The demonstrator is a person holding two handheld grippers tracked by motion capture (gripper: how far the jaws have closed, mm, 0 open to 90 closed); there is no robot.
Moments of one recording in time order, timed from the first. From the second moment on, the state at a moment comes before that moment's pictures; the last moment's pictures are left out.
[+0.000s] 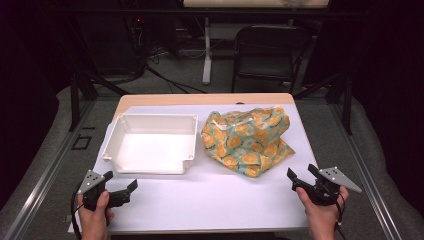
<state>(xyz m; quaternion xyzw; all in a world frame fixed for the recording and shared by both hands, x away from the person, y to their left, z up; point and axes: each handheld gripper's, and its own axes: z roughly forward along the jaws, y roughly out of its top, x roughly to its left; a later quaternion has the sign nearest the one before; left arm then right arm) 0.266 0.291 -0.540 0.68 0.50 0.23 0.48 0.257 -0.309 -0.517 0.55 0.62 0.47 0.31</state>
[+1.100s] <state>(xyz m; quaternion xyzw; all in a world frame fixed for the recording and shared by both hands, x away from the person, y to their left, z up) 0.306 0.209 -0.493 0.72 0.43 0.22 0.50 0.306 -0.300 -0.469 0.52 0.62 0.50 0.31</state>
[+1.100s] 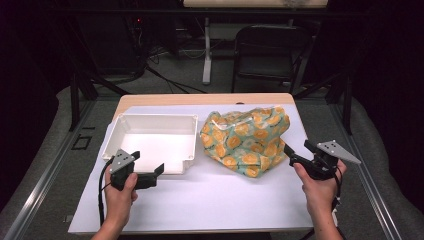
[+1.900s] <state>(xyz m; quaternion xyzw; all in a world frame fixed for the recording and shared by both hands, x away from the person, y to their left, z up) 0.365 0.103 -0.491 0.73 0.43 0.21 0.49 0.361 -0.290 -0.459 0.52 0.62 0.50 0.31</state>
